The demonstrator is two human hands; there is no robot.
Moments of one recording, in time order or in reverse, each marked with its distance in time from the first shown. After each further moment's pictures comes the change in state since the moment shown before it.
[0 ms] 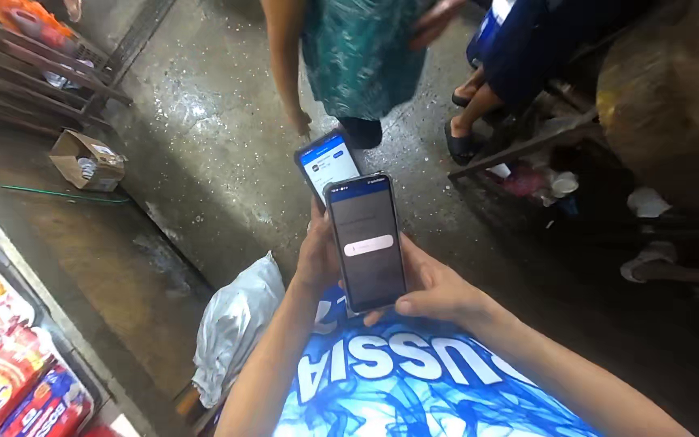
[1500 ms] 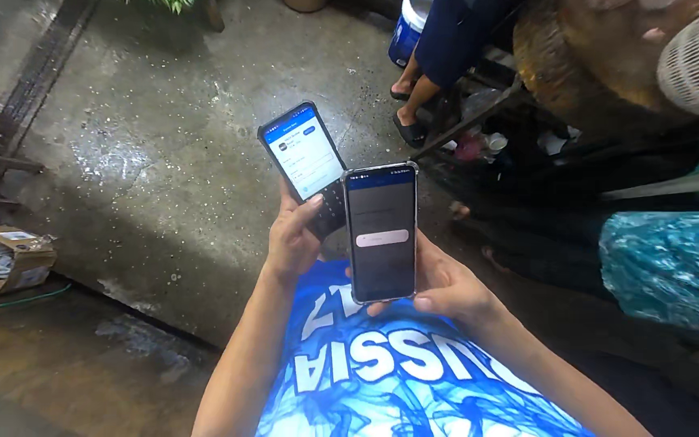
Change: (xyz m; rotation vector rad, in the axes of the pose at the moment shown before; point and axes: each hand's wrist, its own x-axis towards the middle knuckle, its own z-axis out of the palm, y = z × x) left_hand 0.056 0.130 -0.117 -0.056 -0.252 -0.155; right_hand 0.110 0.075 0.058 -0.161 0.223 -0.315
